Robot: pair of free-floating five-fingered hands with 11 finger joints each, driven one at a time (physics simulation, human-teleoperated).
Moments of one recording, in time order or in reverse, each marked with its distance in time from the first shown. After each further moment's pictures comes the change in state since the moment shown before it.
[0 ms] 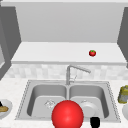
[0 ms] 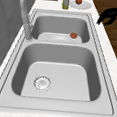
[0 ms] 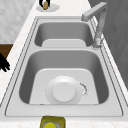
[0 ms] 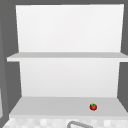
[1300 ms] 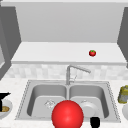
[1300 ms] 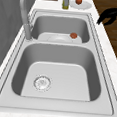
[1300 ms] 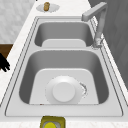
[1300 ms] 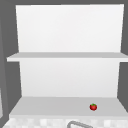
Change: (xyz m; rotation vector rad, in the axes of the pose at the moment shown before) left hand 0.027 0.074 -0.100 -0.027 -0.007 0.043; right hand 0.000 0.000 0.000 0.000 0.000 0.000
